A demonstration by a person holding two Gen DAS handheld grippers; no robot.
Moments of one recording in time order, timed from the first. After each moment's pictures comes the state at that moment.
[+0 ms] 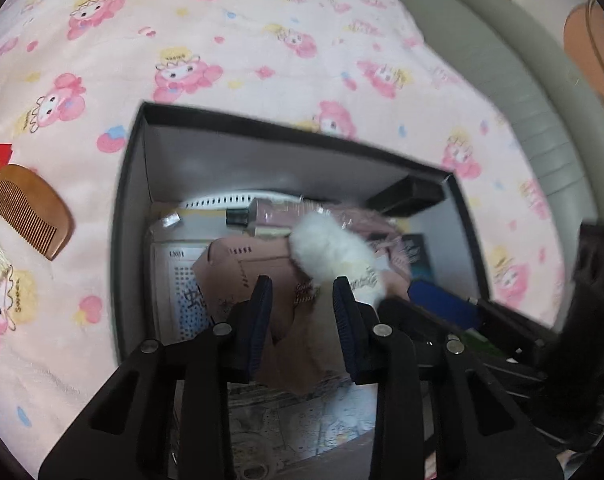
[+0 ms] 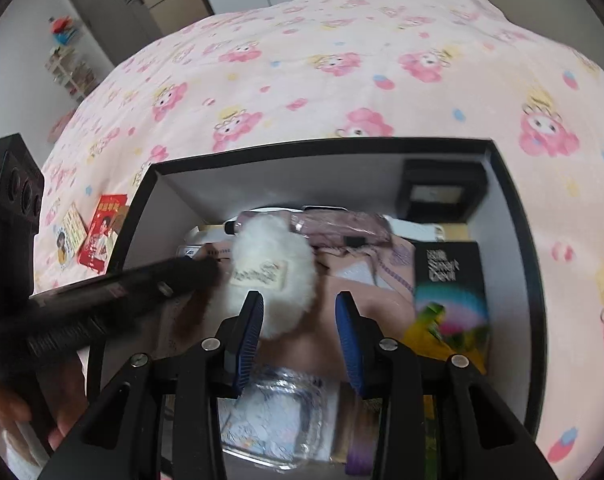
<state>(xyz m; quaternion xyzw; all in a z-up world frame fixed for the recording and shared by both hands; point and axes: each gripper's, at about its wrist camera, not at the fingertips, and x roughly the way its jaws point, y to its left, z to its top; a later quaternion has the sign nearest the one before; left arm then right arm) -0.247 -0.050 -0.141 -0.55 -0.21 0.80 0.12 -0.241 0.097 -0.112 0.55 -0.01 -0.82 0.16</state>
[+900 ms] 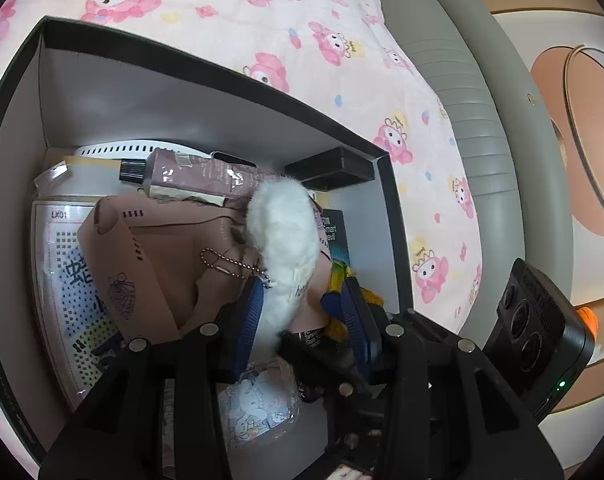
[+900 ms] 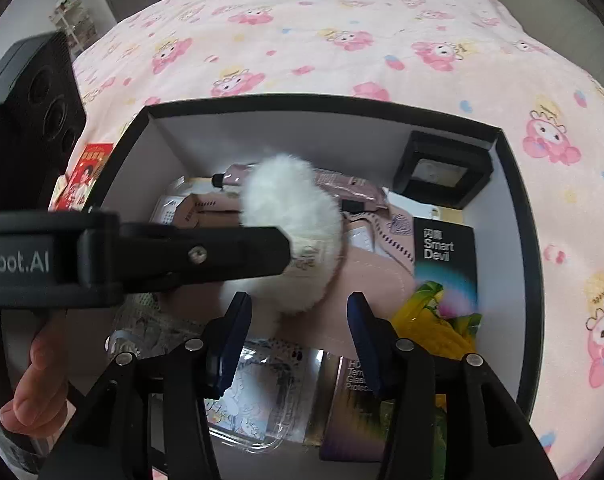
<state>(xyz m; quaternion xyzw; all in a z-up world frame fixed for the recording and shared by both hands) -0.266 -0.040 -0.156 -0.56 -0.35 0.70 0.26 -0.224 0.096 -0.125 0.57 0.05 -0.80 0.17</state>
